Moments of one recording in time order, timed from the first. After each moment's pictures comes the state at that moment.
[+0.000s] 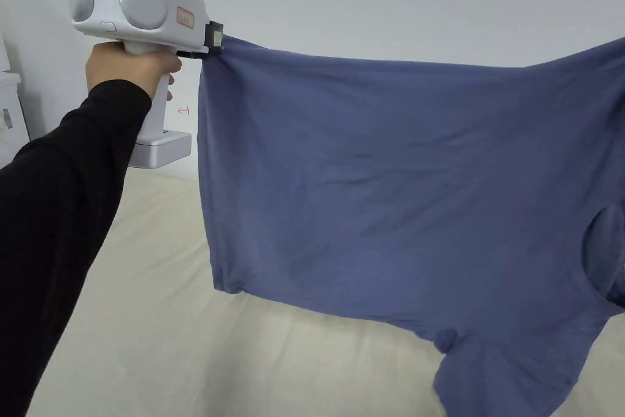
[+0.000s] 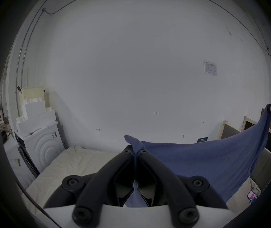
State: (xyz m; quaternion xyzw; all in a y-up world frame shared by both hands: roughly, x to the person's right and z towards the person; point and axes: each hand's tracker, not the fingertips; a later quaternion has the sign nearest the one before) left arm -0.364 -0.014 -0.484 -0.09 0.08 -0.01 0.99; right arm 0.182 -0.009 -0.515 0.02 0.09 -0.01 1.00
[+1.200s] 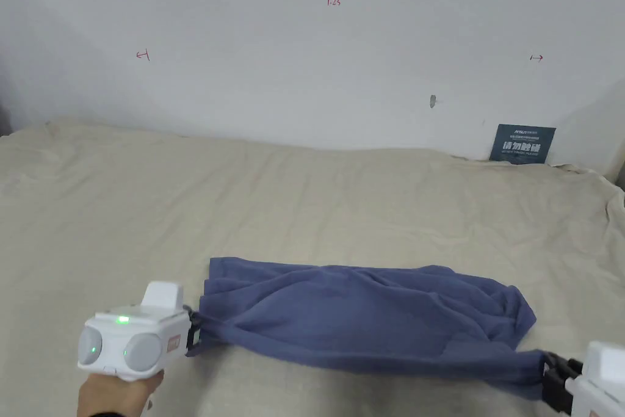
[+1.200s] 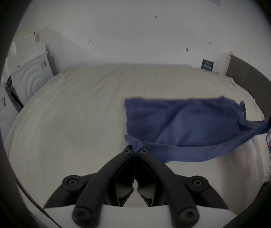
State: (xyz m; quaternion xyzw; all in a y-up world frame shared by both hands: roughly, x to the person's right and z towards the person) left arm -0.342 -0.463 -0.399 -0.37 0.07 0.02 0.93; right arm 0.189 -0.444 -0.382 -0.29 0.07 -0.02 0.95
